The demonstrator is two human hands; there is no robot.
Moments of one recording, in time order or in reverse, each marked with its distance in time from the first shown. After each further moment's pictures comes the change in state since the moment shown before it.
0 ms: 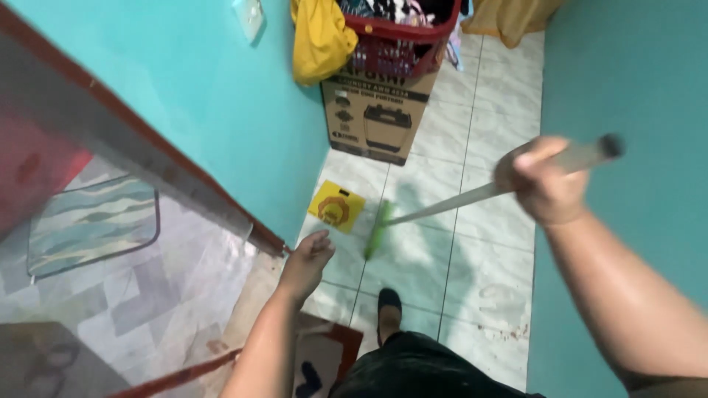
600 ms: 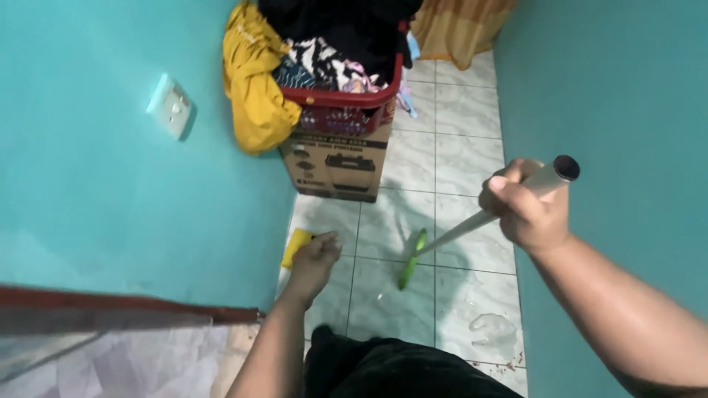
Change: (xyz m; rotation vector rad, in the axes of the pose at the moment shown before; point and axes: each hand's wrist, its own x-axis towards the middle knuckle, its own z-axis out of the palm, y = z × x) left_hand 0.172 0.121 0.070 0.001 -0.117 0.085; right_hand 0.099 0.000 -0.069 -0.230 0.275 0.111
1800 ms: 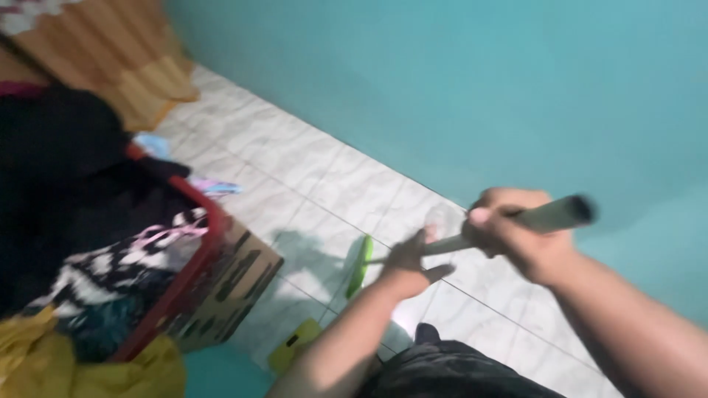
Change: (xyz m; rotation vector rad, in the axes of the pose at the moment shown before) left_hand 0.115 0.089 0.185 0.503 -1.245 0.737; right_hand -0.053 -0.031 0.079 -0.542 0.775 0.136
